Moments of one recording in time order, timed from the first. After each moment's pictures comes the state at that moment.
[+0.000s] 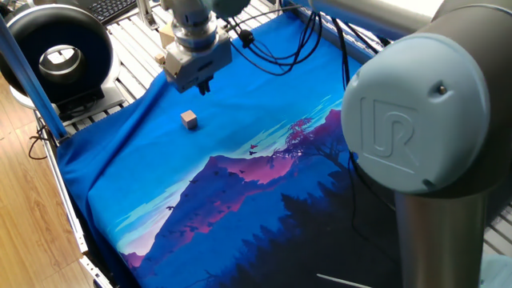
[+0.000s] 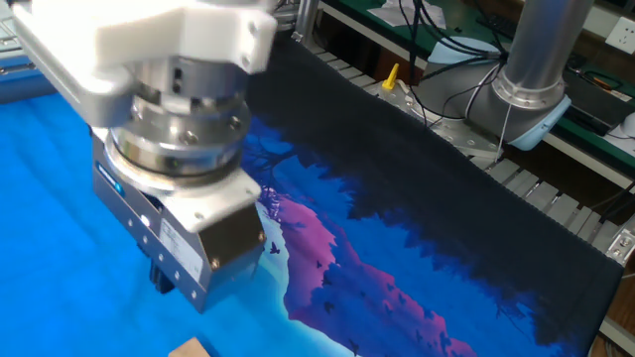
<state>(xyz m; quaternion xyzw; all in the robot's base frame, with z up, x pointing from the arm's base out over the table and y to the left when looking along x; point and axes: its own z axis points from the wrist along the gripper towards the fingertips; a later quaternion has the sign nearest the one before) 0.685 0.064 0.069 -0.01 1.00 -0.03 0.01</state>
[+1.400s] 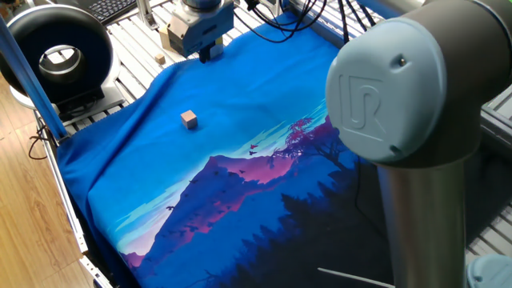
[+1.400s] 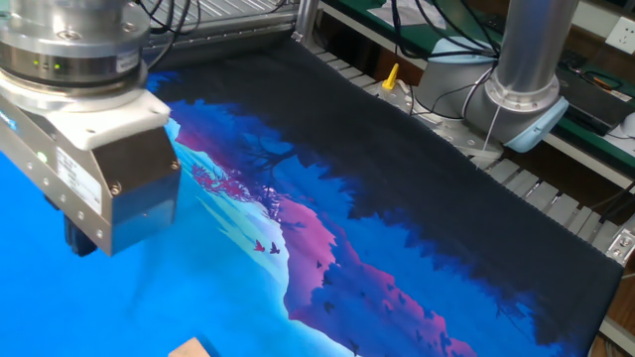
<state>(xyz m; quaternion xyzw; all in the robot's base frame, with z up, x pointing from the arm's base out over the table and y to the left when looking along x) 0.737 0.024 0.109 -0.05 1.00 -0.01 0.03</state>
